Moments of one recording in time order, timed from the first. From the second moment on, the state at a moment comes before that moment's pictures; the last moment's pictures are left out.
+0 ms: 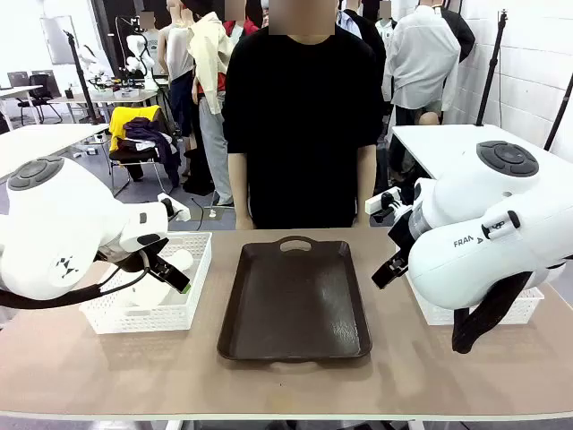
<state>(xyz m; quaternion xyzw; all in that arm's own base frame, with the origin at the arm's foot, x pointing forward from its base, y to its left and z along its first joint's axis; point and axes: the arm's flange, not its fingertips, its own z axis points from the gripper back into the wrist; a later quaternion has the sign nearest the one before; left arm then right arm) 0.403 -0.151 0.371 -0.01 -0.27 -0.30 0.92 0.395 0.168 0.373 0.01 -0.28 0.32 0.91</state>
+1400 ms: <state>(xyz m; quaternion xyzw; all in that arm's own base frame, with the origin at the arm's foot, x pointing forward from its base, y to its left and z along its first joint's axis) 0.403 -0.153 0.371 -0.01 -0.27 -0.30 0.92 0.396 0.165 0.379 0.01 -0.28 0.32 0.91</state>
